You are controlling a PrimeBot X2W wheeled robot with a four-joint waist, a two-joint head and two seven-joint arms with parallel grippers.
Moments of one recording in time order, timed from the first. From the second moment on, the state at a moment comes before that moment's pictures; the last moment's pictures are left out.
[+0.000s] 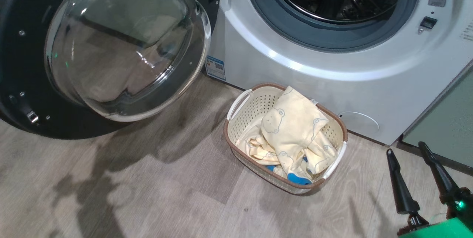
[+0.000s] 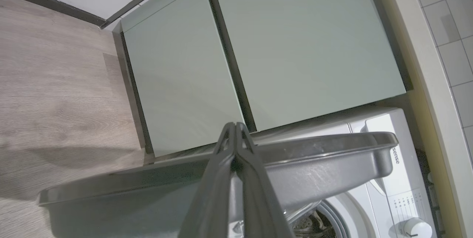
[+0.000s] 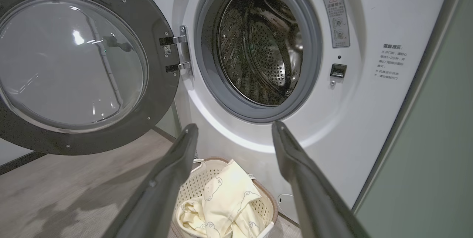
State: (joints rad) left arm -0.57 0.57 0.32 0.75 -1.52 -0.02 0.35; right arm 0.11 -0.19 0.11 -0.08 0.18 0.13 -0.26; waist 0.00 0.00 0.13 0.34
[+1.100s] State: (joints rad) left arm -0.48 0.58 0.32 0.62 -1.62 -0.11 0.60; right arm 0.09 -0.19 0.11 -0.09 0.18 0.13 -0.26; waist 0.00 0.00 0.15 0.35
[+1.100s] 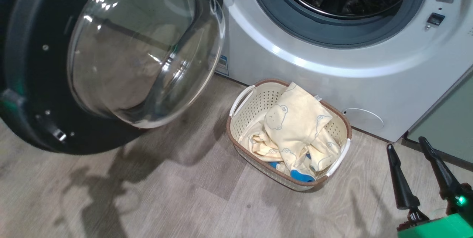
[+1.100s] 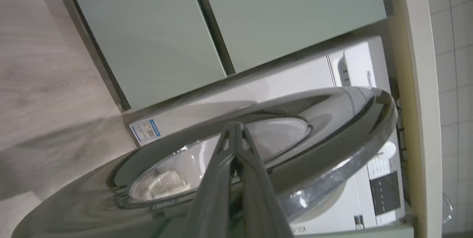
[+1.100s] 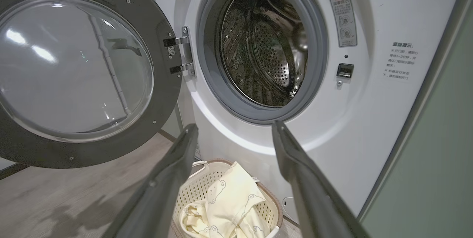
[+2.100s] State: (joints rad) left arm -0.22 0.43 0.28 0.08 -1.76 -0.08 0.80; right arm 0.07 -0.17 0.11 -0.09 0.18 0.13 -0.26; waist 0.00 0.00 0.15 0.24
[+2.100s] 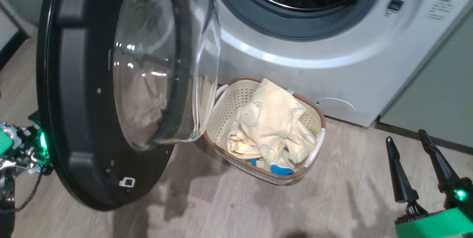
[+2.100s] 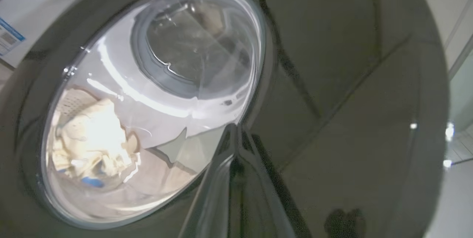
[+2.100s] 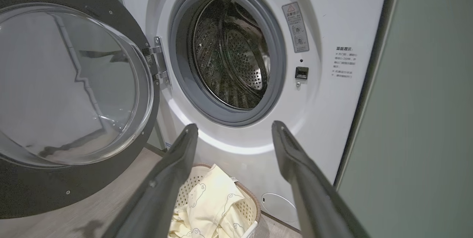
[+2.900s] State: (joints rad) left arm -0.24 0.39 0.22 -0.02 -1.77 -0.03 0.81; right arm 0.05 -0.12 0.11 -0.10 0.18 0.13 -0.26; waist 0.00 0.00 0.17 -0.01
